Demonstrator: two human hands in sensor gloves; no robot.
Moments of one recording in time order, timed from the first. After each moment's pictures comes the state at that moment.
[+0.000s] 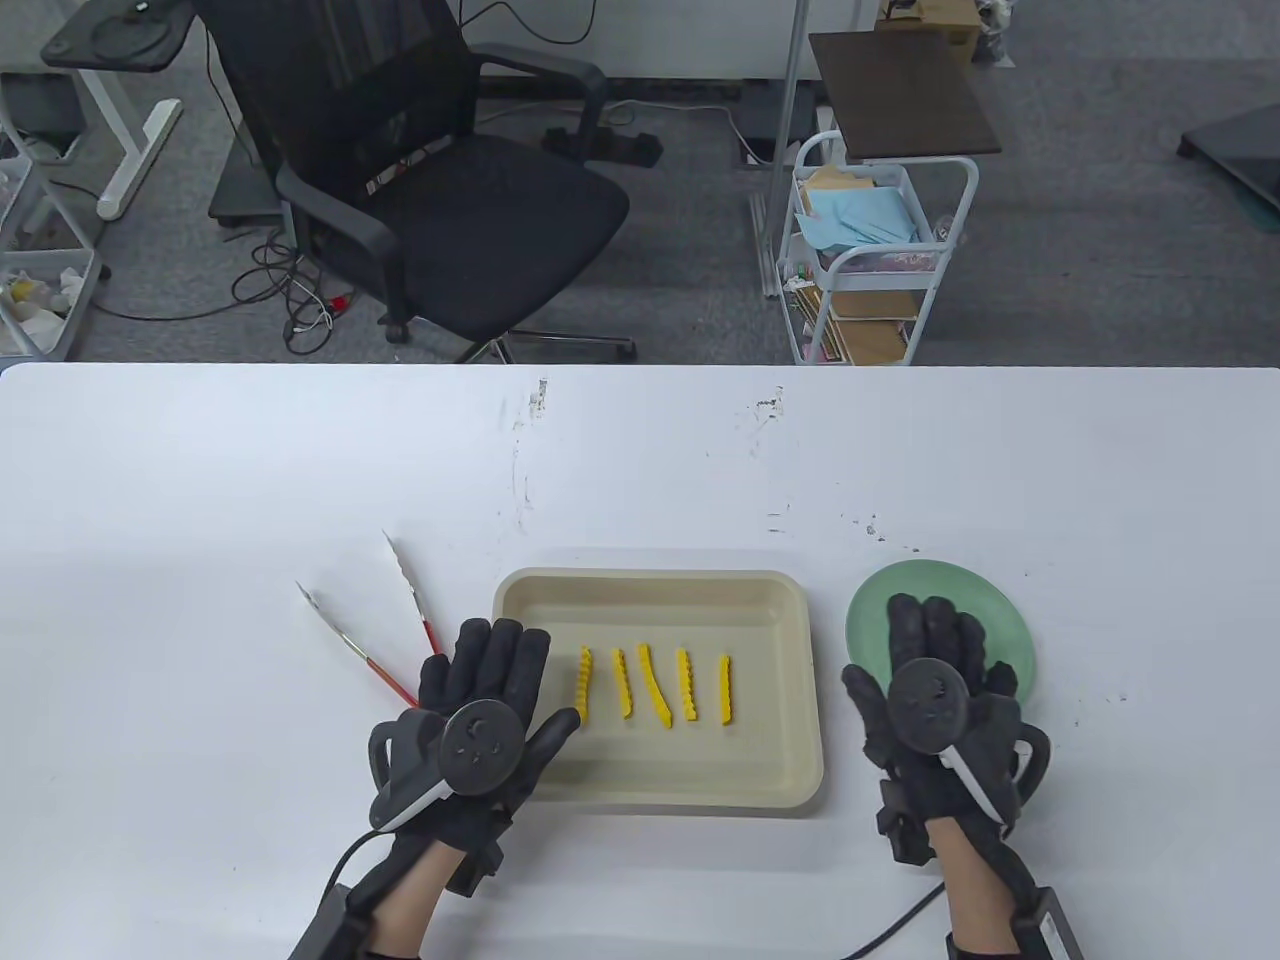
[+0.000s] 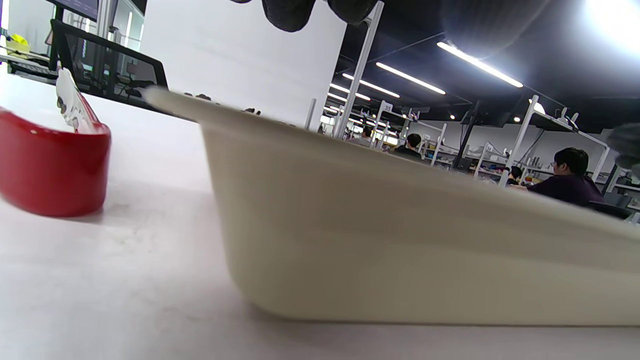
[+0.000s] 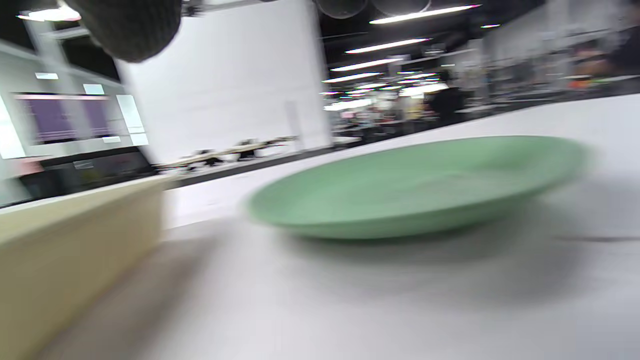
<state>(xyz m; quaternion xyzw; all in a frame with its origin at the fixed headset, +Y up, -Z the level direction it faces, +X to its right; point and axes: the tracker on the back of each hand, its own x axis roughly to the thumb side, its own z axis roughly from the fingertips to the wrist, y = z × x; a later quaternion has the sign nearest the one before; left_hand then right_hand) -0.180 -0.732 -0.253 -0.01 -0.15 0.14 0.98 0.247 -0.721 -0.267 -0.17 -0.06 0.98 0.13</state>
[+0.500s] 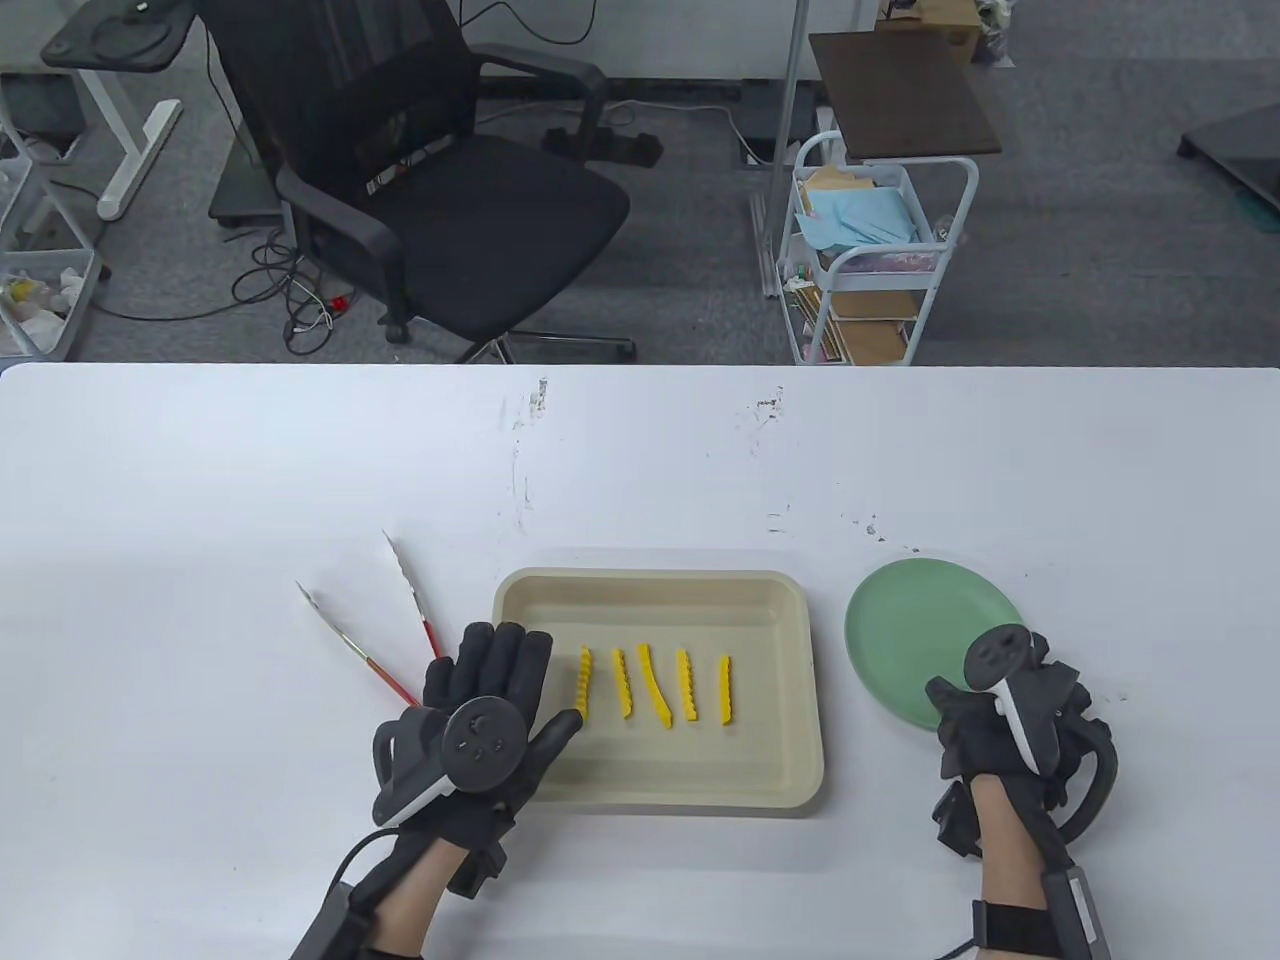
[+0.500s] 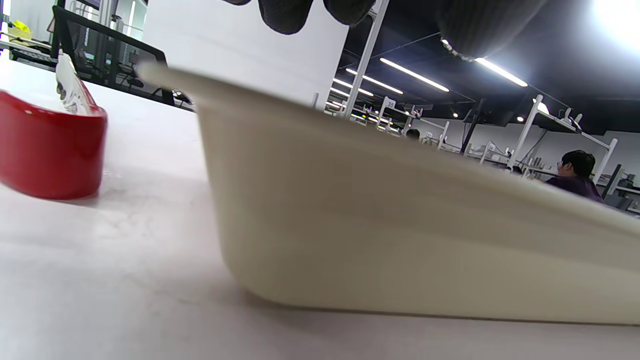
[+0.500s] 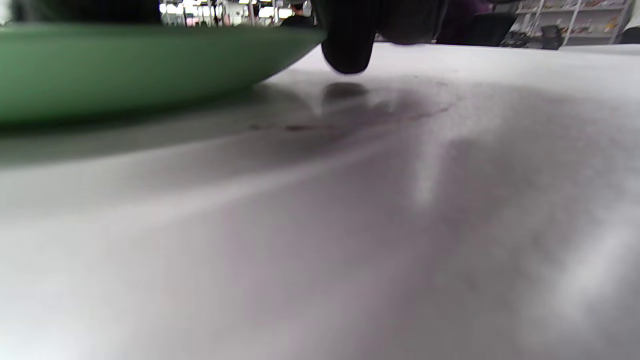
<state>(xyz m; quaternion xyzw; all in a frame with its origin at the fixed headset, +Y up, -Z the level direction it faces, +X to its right) -0.184 -0.735 -0.257 -0.02 -0.14 0.15 0.98 0.296 -0.759 -0.296 -0.34 0.07 0.94 0.05</state>
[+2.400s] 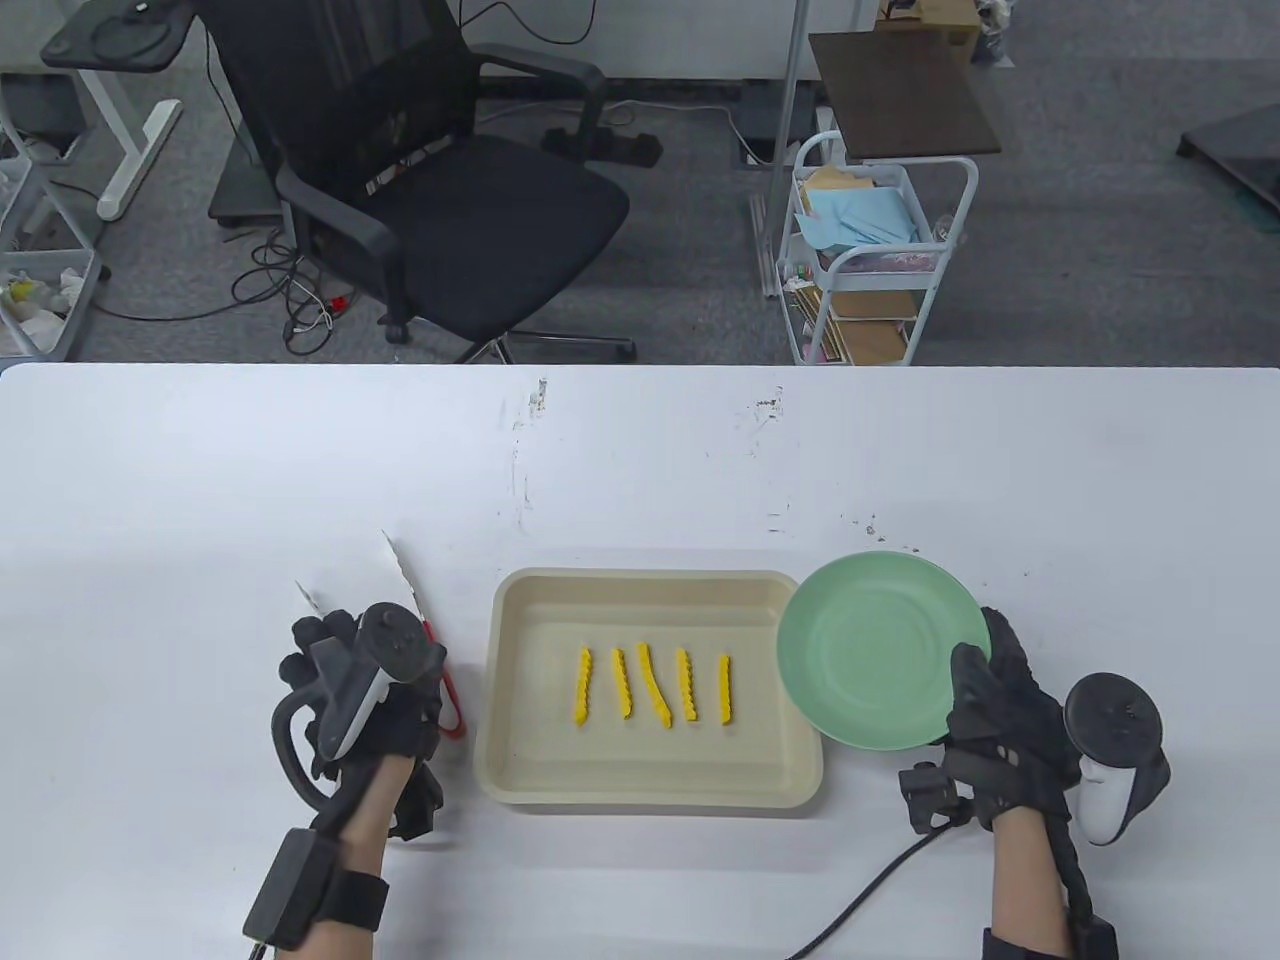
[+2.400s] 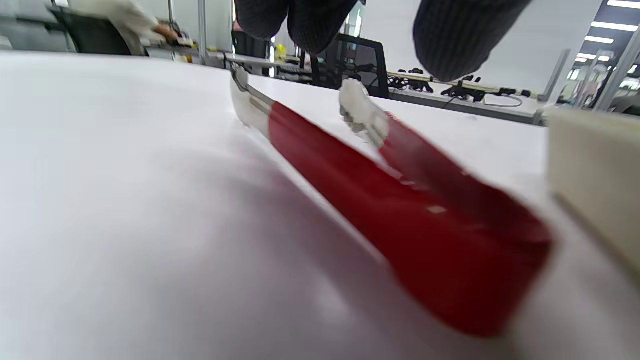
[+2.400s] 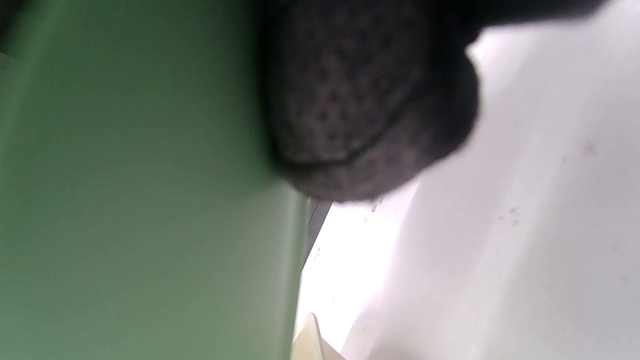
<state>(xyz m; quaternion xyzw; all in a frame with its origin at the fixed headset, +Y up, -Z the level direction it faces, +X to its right) -0.261 -0.736 -0.307 -0.08 0.19 0.05 0.98 0.300 -0.733 -0.263 -0.15 -0.09 0.82 0.55</state>
